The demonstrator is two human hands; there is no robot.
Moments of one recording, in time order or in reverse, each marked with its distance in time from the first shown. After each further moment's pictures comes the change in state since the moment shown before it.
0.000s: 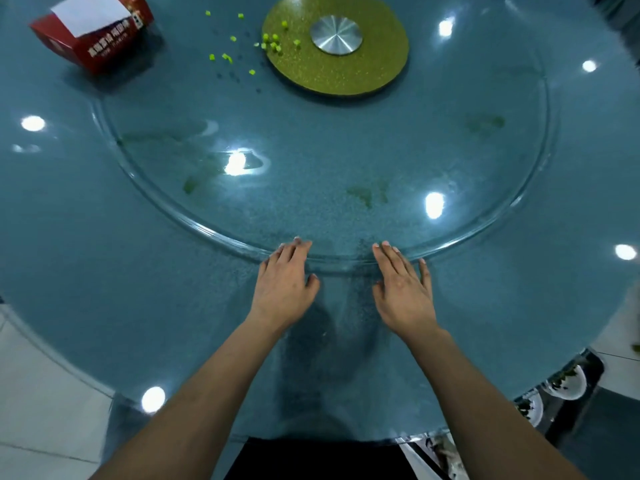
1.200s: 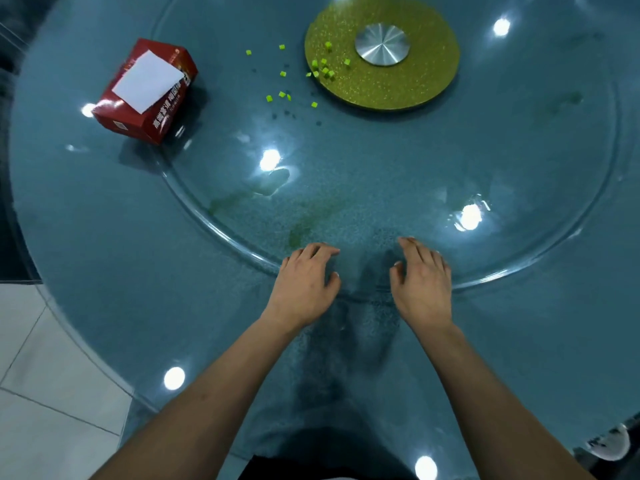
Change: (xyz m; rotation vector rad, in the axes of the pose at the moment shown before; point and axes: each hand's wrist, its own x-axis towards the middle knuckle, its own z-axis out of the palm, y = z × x) left_hand 0.029 0.005 -0.031 -0.058 0.025 0.016; right_hand 0.065 -0.026 -0.024 0.117 0.215 0.009
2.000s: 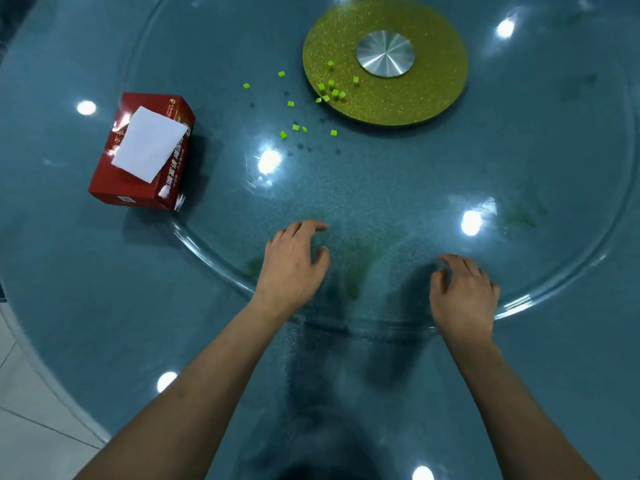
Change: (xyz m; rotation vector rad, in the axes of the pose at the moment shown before) left_hand 0.073 -0.004 -0.032 -0.129 0.152 -0.090; right_hand 0.053 0.039 -0.010 0.027 0.152 0.191
